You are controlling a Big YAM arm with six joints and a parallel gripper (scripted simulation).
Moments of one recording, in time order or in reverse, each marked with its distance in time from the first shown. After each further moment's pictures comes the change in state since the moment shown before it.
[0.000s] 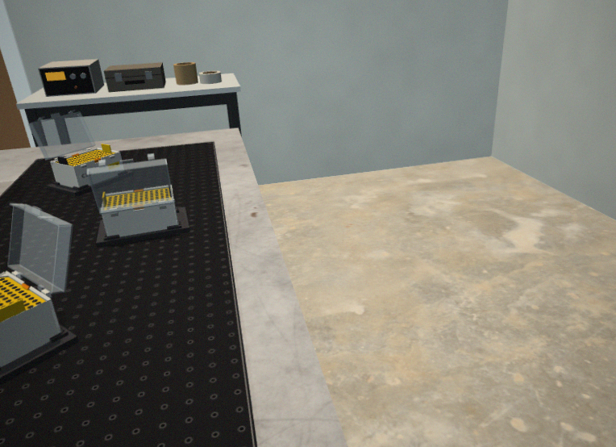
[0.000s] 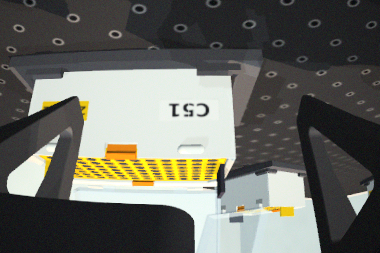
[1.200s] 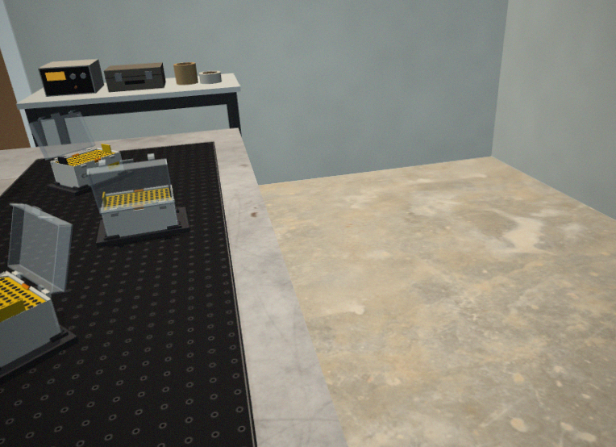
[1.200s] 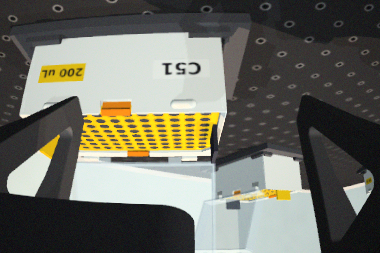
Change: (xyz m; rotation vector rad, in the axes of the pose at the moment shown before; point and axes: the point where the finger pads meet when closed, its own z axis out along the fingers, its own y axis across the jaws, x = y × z) arm 0.016 -0.003 -0.019 0.016 -0.005 0.004
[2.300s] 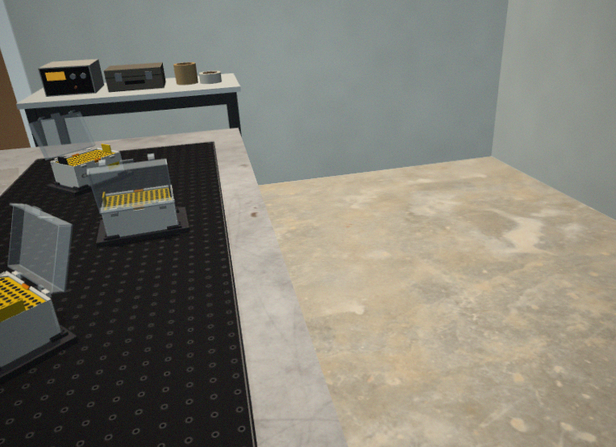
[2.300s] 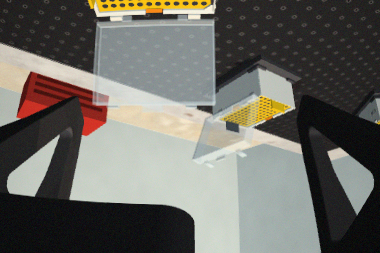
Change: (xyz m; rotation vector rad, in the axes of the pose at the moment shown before) arm 0.072 0.002 -0.127 -0.017 -0.001 -0.009
